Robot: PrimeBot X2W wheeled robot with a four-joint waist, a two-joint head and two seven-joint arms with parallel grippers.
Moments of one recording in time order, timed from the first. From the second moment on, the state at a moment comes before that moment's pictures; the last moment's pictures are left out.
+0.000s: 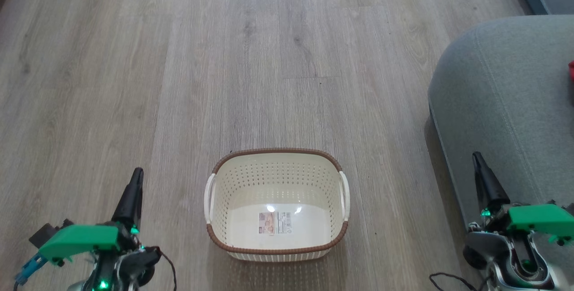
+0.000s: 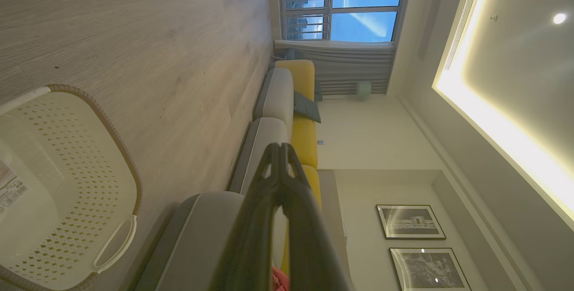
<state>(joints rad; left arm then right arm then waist) -0.08 0.04 0.08 0.28 -1.60 -0.12 0.11 -0.09 -0.05 -0.13 0.28 1.60 0.13 0.11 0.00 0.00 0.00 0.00</state>
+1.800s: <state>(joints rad) -0.08 0.04 0.08 0.28 -1.60 -0.12 0.11 -0.09 -0.05 -0.13 0.28 1.60 0.13 0.11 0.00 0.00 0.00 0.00</state>
